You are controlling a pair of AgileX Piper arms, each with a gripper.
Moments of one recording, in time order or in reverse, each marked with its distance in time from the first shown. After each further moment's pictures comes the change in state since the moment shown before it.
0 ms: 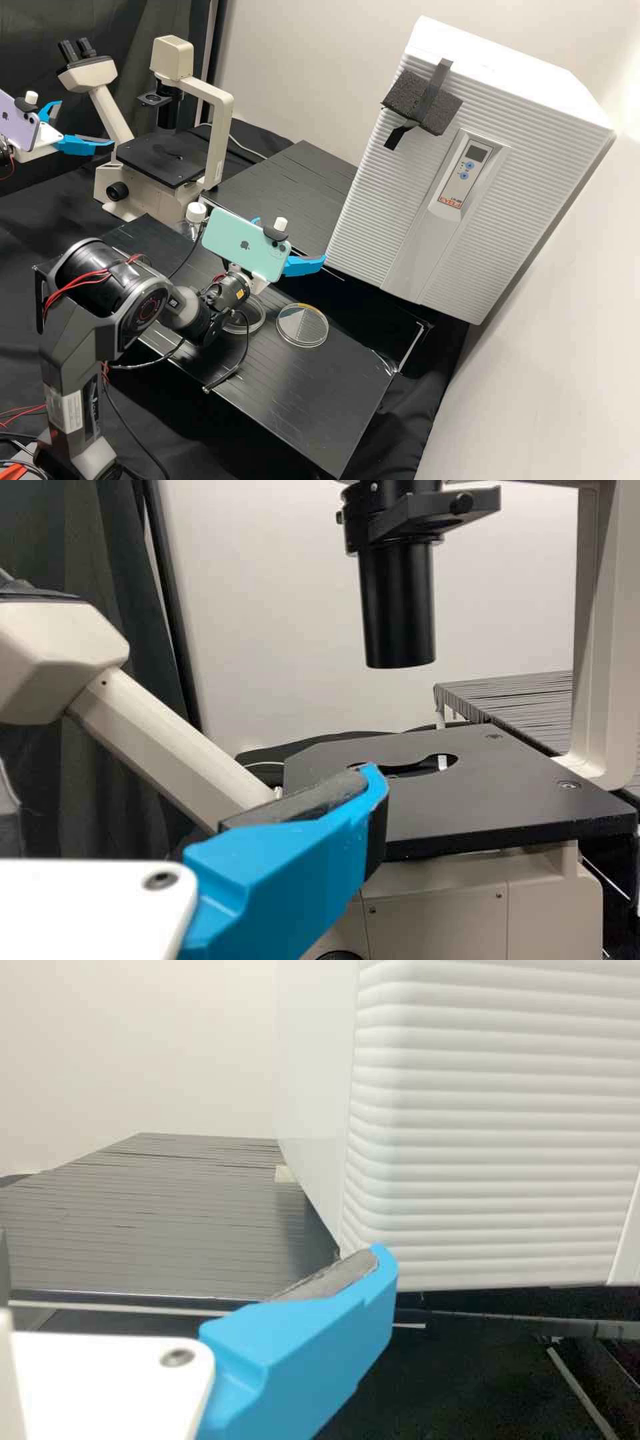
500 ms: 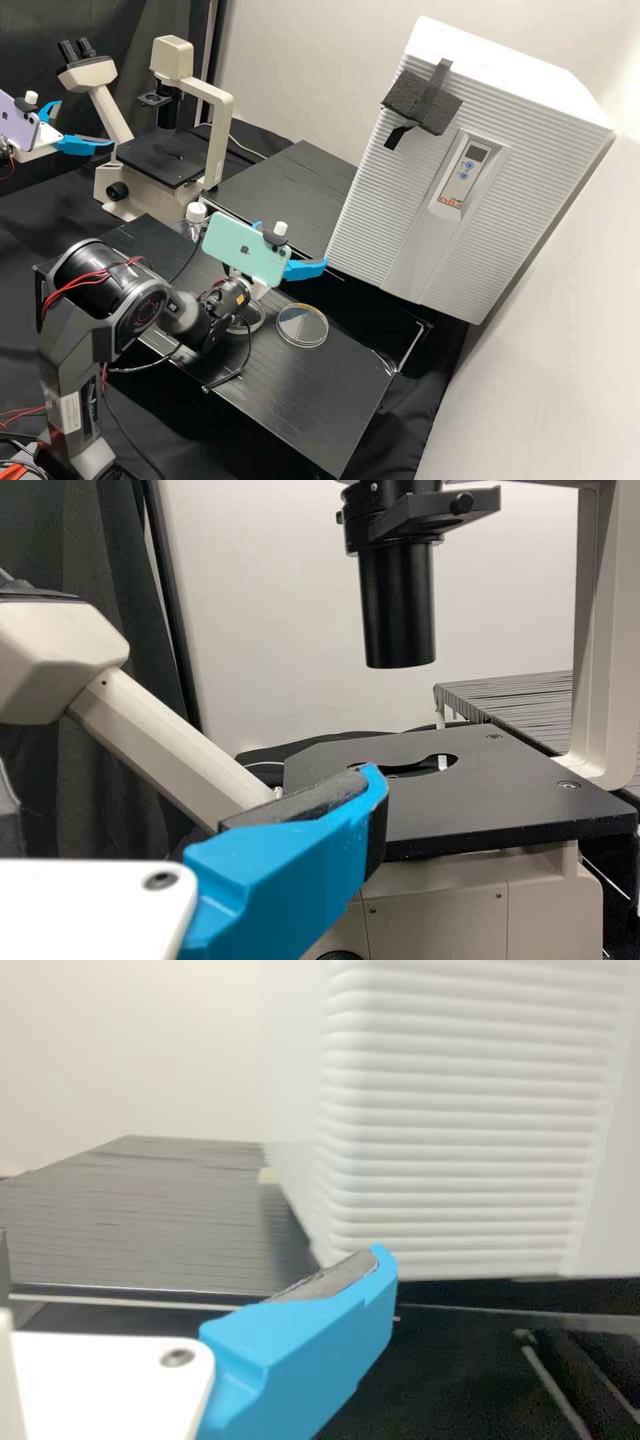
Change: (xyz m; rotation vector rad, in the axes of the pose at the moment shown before) left arm 0.000 0.000 0.000 0.000 0.000 0.000; right arm -0.015 0.009 0.013 -0.009 -0.005 0.041
